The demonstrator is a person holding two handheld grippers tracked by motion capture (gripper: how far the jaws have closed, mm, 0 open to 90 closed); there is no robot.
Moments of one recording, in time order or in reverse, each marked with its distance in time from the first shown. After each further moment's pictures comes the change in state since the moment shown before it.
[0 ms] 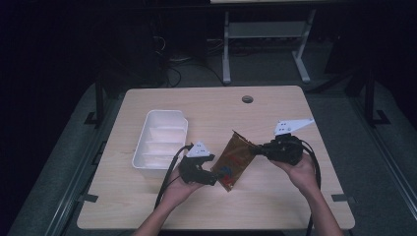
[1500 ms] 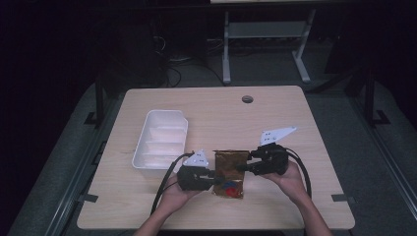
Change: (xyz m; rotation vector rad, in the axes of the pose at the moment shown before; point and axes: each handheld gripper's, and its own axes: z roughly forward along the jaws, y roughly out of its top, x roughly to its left) left arm -0.008 -0.020 -0.005 0.039 -0.143 0.057; right arm 0.016 -0.011 0.036 0.021 0.158 0.010
